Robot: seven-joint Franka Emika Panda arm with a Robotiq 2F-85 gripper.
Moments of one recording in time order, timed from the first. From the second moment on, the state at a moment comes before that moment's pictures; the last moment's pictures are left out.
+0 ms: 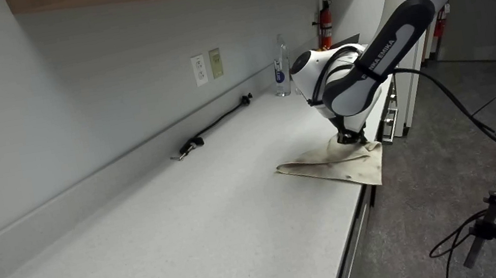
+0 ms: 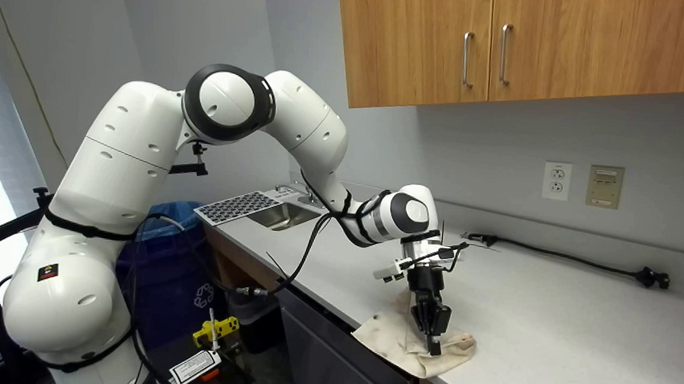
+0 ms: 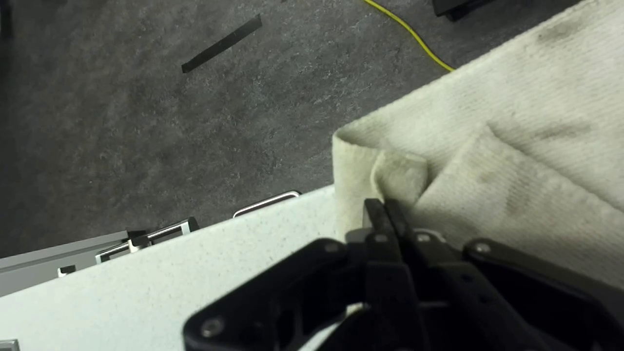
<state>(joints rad) 0.06 0.65 -0.24 -1.84 -0.49 2.12 0.49</state>
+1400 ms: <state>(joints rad) 0.06 0.68 -0.34 -1.74 -0.69 2.00 0.75</state>
